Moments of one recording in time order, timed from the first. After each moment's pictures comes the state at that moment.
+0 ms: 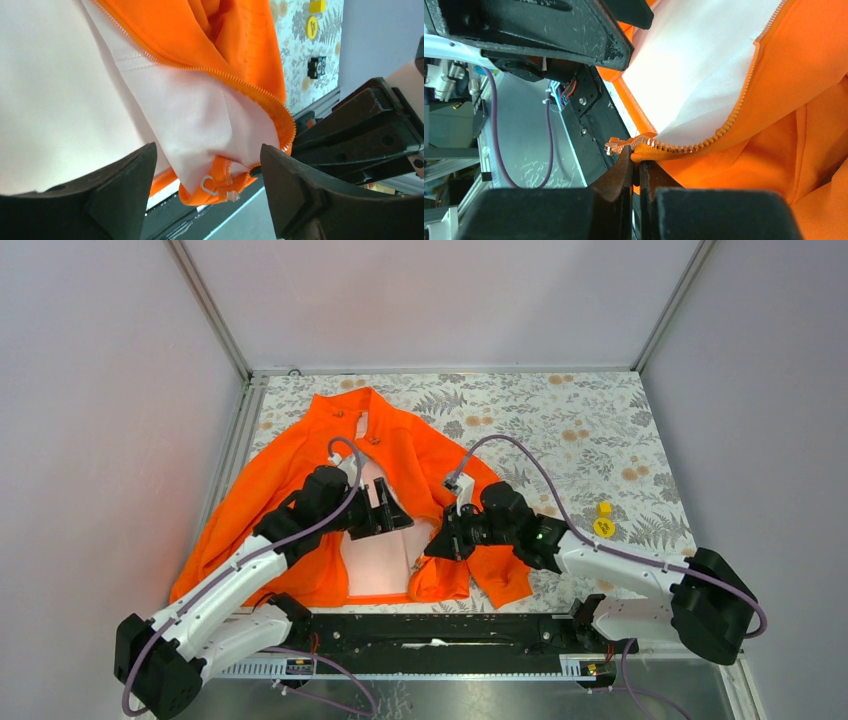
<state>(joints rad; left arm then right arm) -0.59 0.91 0.69 -0.43 0.30 -0.81 0.91 1.19 0.62 0.12 -0.42 0.54</state>
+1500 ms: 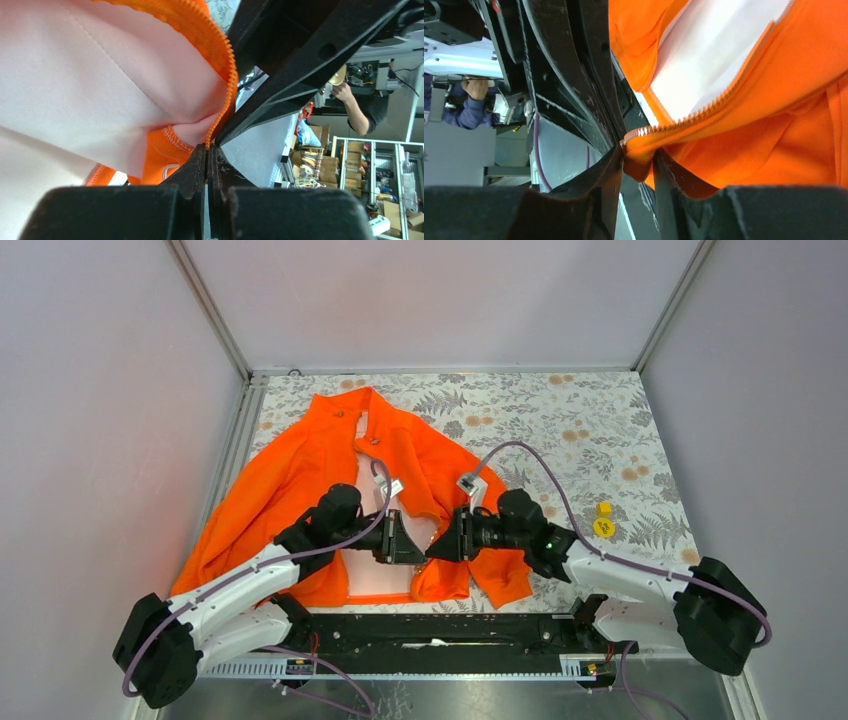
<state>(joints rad) -0.70 0.95 0.51 -0.08 0.69 -0.76 0.87 1.17 0.54 0.26 -0.49 0.71</state>
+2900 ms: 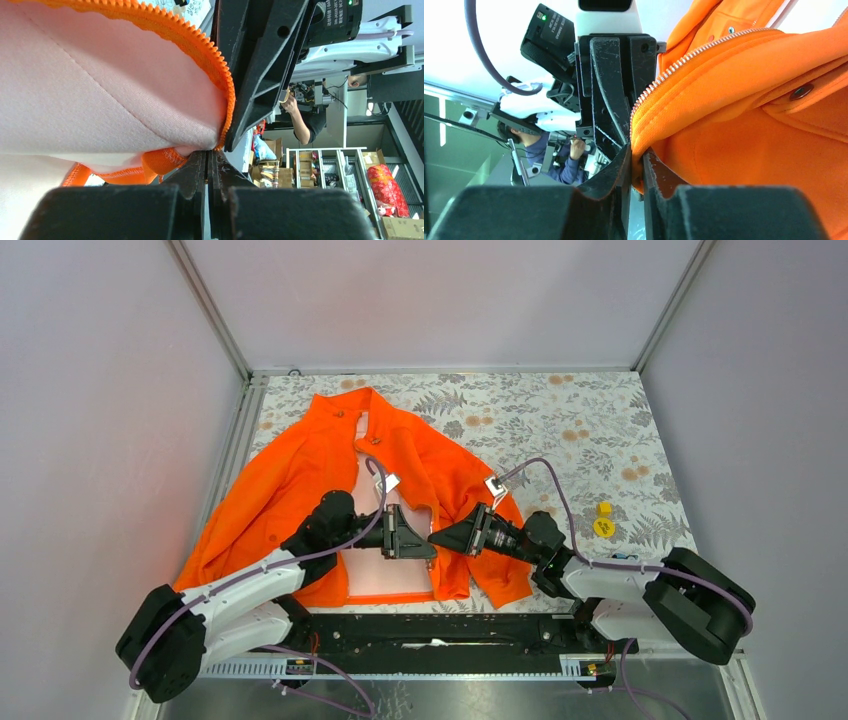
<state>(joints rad) -0.70 0.99 0.38 0.36 0.75 -1.04 0.86 1.22 0.25 1.04 -0.39 1.19</state>
